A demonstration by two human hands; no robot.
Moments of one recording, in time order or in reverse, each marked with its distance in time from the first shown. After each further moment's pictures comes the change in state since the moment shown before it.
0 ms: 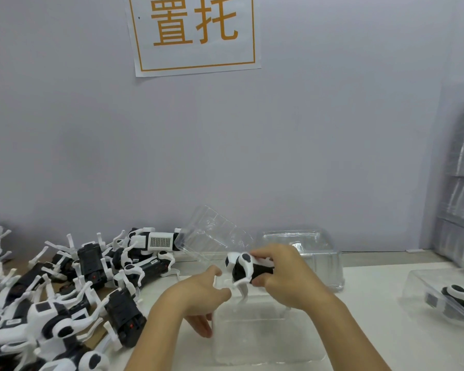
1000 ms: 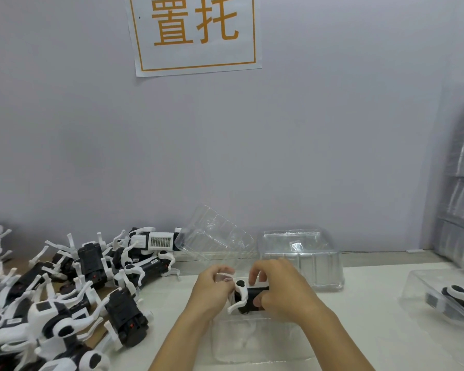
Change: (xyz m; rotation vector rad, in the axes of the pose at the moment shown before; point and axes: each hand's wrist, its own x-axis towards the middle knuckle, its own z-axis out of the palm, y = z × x) left_hand 0.036 -0.010 0.044 -0.623 0.369 0.176; right_hand -0.004 0.011 0.023 -0.221 -0.045 0.136
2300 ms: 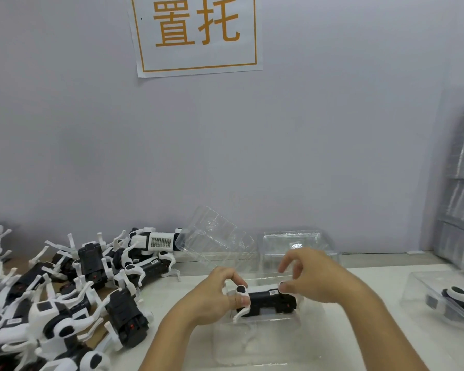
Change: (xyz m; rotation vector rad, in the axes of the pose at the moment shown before) left_hand -0.002 0.008 -0.022 0.493 -0.315 0.268; right_hand -0.009 0.023 -0.058 0.064 -0.090 0.106
